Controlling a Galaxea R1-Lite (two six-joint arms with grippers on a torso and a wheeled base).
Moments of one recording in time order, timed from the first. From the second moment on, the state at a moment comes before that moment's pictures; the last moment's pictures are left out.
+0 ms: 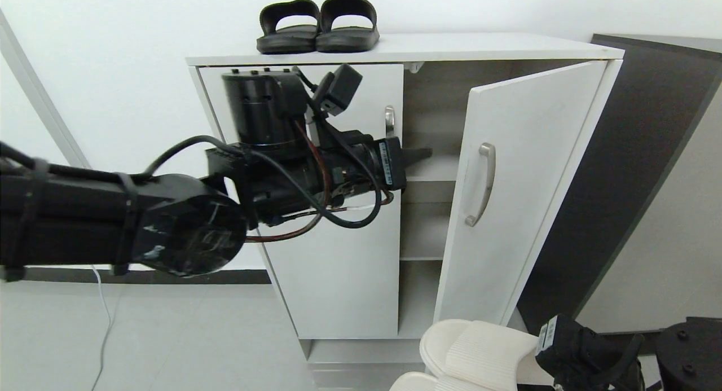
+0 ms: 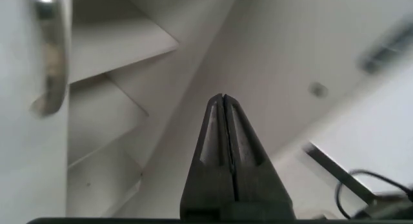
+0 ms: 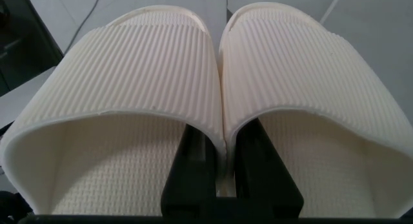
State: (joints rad) left arm -0.65 1.81 -1.24 -0.59 -0.38 -0.33; right arm 0.97 1.41 -0.32 -0.63 -0.02 0.02
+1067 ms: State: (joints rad) left arm -0.85 1.95 -1.33 -0.68 -0.24 -0.33; right arm 1.00 1.41 -0.31 -0.62 -0.02 0.00
